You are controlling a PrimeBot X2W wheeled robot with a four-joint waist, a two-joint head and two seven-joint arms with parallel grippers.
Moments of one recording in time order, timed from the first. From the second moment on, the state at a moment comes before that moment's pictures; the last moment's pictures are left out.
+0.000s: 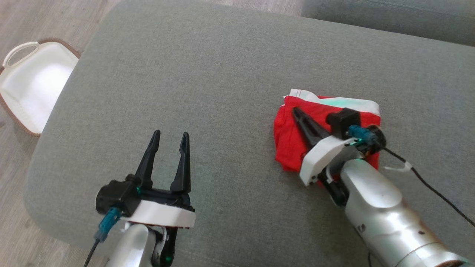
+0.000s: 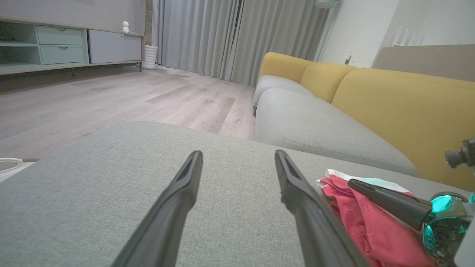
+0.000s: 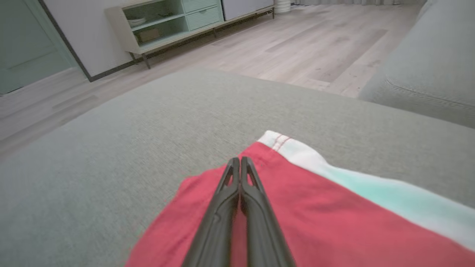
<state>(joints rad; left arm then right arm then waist) -0.18 0.05 -0.30 0.25 -0.33 -0.07 -0.25 -0.63 -0.06 0.53 0.91 0.32 0.12 -0.21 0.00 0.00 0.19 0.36</state>
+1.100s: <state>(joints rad) -0.15 0.05 -0.20 0.26 -0.31 -0.06 -0.25 -0.25 -0.06 0.08 0.45 0.13 0.12 -0.25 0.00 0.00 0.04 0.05</state>
